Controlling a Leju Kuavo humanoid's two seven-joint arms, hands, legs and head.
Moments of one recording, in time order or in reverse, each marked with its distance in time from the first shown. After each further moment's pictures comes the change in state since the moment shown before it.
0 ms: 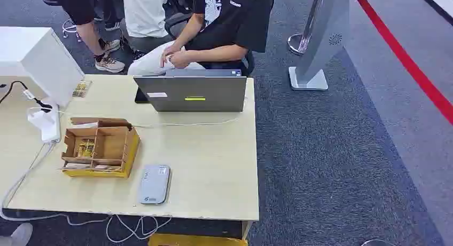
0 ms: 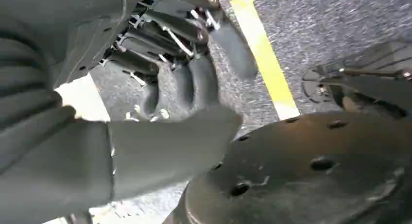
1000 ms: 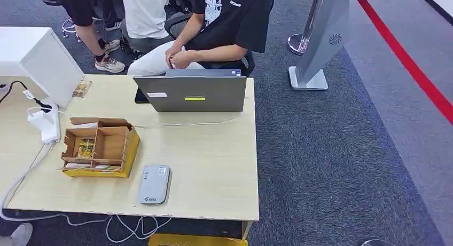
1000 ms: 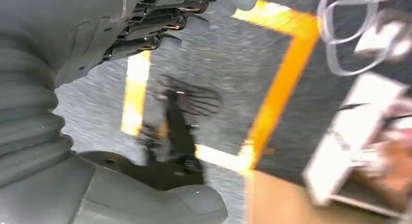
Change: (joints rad) left arm -0.095 -0.052 0.830 -0.080 -0.017 -0.223 -0.278; right arm -0.085 0.000 0.012 0.105 -0.426 0.091 -0.300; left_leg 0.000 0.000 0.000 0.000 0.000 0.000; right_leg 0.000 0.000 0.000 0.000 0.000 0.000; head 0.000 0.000
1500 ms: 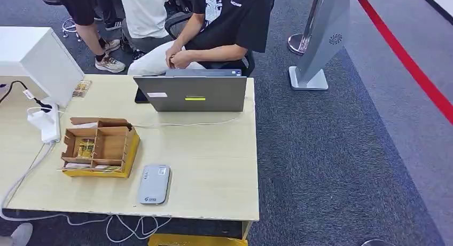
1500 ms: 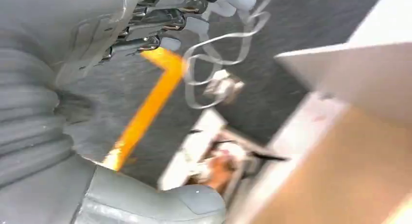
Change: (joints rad) left arm -0.035 -0.109 0.300 -0.377 0.067 -0.151 -0.131; right arm -0.064 0.009 0.055 0.033 -0.020 0.048 -0.173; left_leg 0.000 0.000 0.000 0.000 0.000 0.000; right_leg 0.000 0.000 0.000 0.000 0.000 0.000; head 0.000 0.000
